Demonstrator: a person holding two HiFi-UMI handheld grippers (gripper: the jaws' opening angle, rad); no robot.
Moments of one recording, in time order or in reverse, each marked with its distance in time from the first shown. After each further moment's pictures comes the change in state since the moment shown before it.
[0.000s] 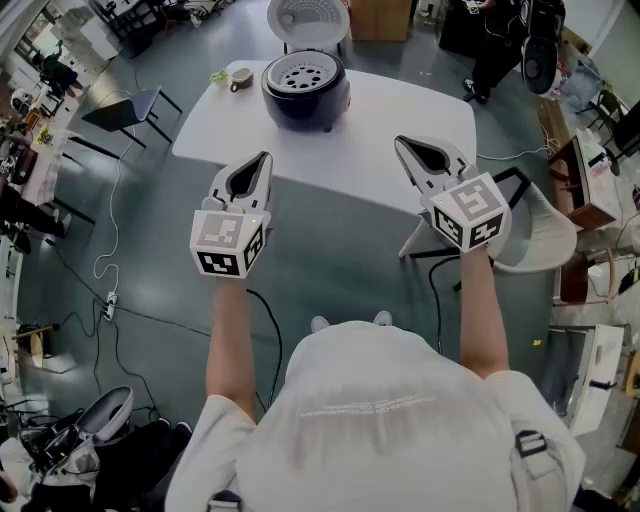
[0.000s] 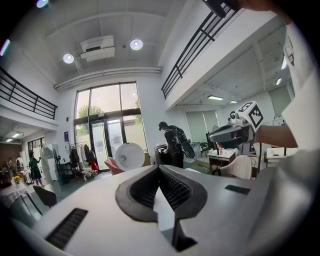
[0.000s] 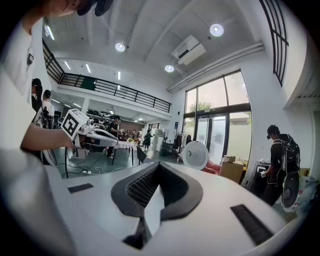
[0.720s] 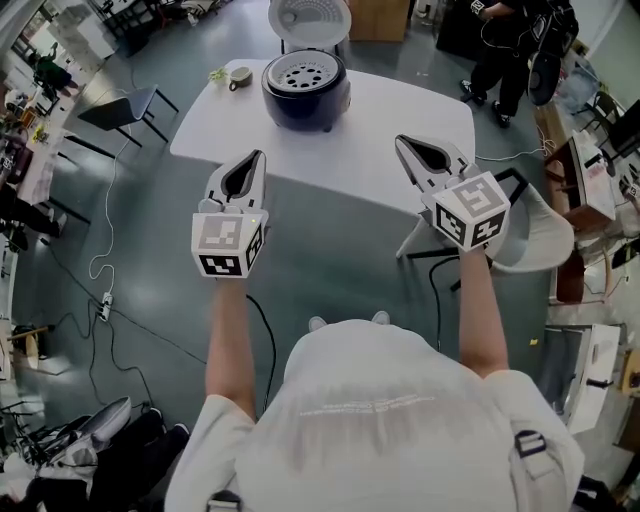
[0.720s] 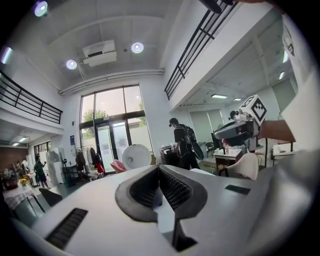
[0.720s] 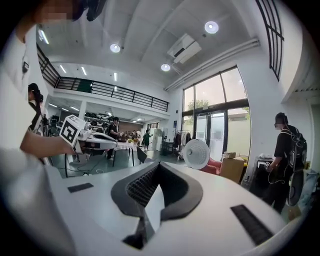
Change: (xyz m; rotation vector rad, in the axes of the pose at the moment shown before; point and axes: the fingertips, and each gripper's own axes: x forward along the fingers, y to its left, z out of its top) left arm -0.006 0.025 -0.004 0.026 -0.024 0.071; right arm 0.012 0.005 0.008 0.050 0.003 -0.004
